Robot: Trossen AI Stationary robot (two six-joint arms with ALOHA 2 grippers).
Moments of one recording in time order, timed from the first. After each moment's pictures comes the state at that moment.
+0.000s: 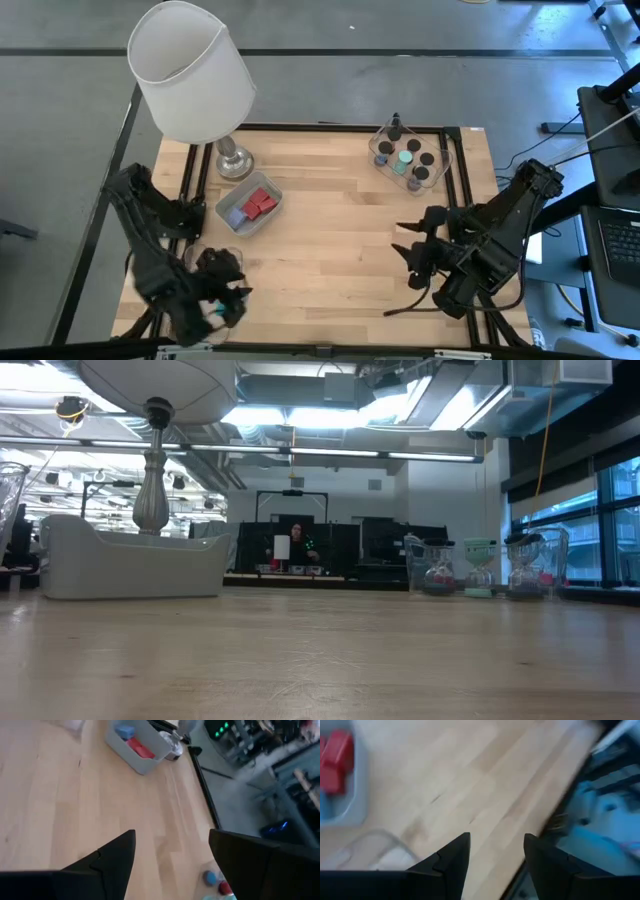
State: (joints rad) left arm -0.96 1.59 1.61 -1.31 -0.61 -1.66; right arm 0.88 1.47 1.46 -1.36 1.01 0.68
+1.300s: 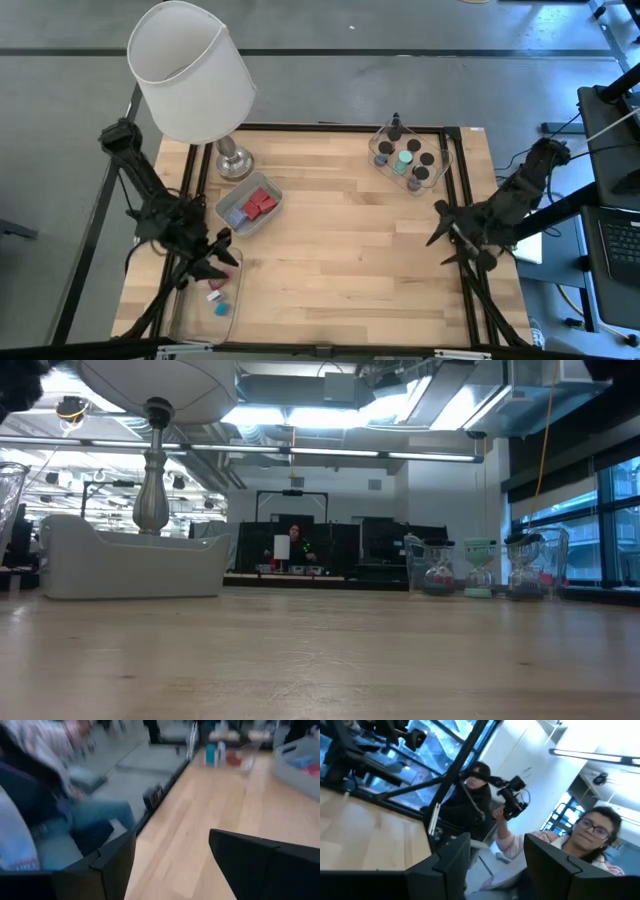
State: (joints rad) left arm -1.00 0.81 0.17 0.89 -0.59 -0.45; right arm 0.77 0.50 0.68 -0.55 0.15 0.28
